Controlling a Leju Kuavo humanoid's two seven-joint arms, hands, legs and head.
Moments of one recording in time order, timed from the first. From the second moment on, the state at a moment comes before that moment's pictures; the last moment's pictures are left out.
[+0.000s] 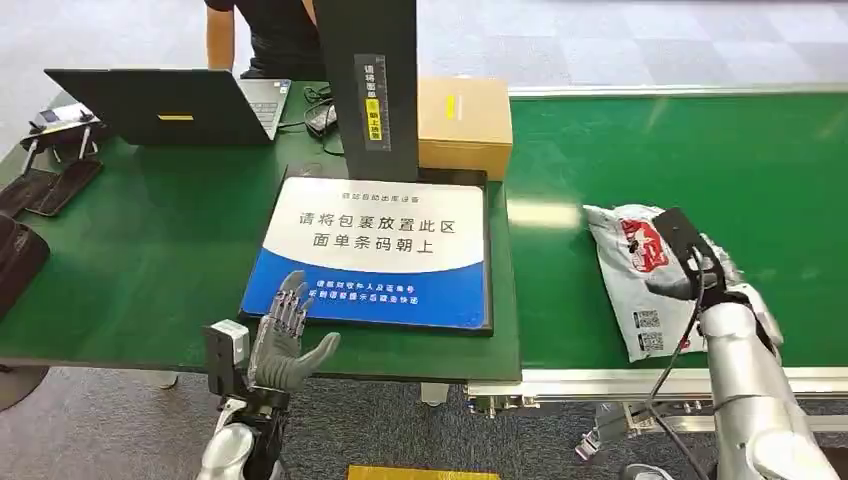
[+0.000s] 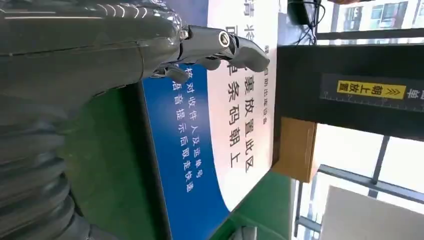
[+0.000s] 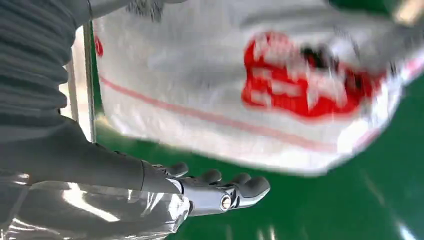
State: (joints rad) left arm 0.03 -0.23 -0.01 -1.30 -0.09 -0.16 -0.70; right arm -0.68 -0.23 -0.08 -0.64 0.80 0.05 -0.13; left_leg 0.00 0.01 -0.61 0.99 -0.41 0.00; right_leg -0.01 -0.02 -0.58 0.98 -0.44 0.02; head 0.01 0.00
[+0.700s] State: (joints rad) left arm 0.05 -0.23 0.02 -1.33 -0.10 -0.16 -0.69; right arm -0.72 -0.23 0.12 -0.50 0.88 -0.03 0.06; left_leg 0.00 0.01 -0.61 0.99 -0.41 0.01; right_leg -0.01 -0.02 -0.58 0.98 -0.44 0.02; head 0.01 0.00
